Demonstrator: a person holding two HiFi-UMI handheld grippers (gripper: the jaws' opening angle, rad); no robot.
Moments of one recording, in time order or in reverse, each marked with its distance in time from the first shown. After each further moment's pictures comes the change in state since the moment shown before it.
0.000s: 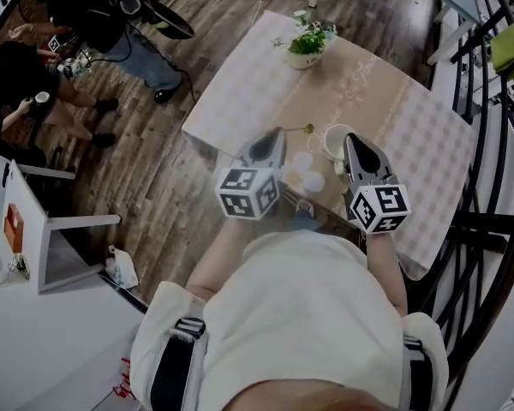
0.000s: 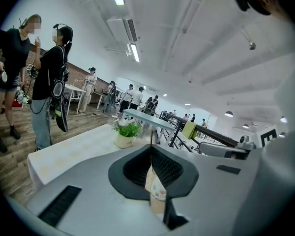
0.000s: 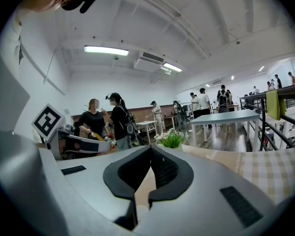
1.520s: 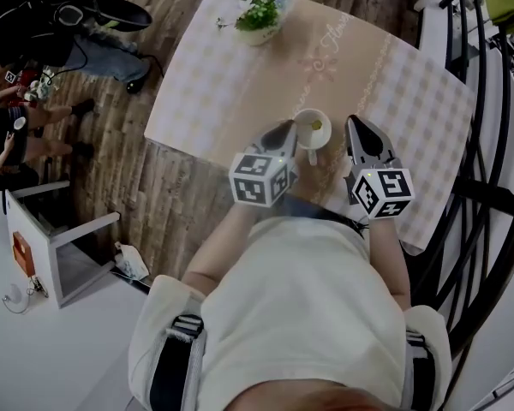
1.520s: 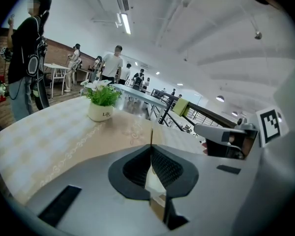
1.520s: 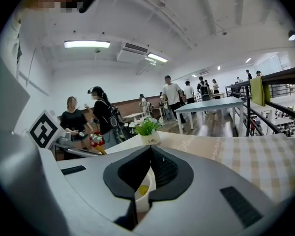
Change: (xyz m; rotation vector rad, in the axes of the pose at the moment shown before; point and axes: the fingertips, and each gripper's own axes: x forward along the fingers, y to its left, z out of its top) left arm 0.112 -0.057 -0.093 0.017 0.278 -0.115; right arm -0.002 -0.111 -0.049 0.099 0.105 -0.123
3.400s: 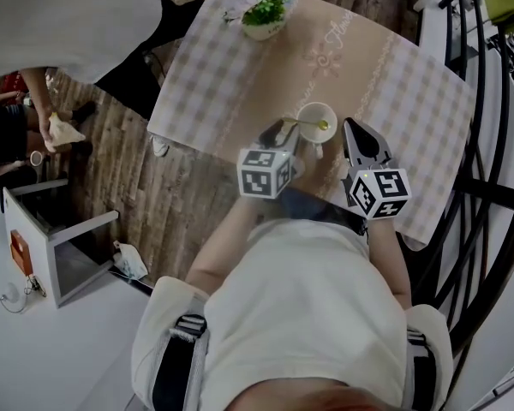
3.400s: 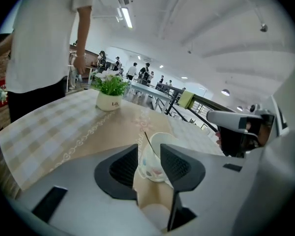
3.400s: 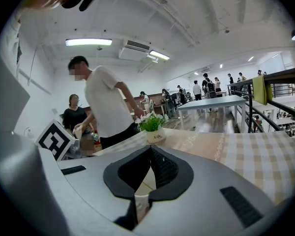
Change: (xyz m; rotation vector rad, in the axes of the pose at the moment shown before) left arm -0.001 0.026 -0.037 0.010 0.074 0.063; right arm -0.005 0.025 -0.014 -0.007 0.026 0.019
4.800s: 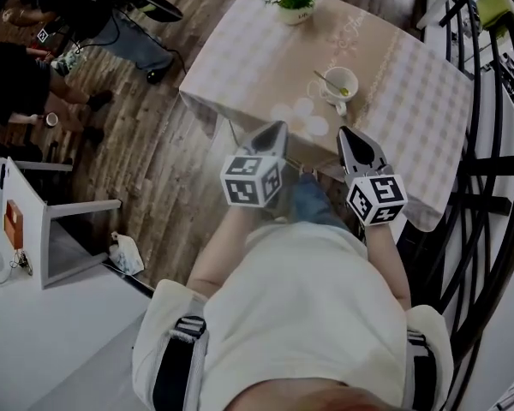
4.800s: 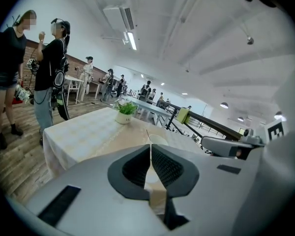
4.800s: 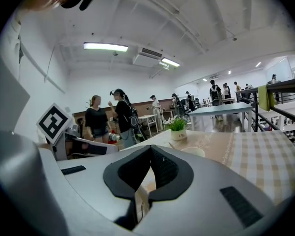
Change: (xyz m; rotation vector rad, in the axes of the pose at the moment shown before) left arm -0.194 -0.008 -0.027 -0.030 -0.206 0.023; right arm -0.105 0.148 -0.027 -0.066 -0.060 0.079
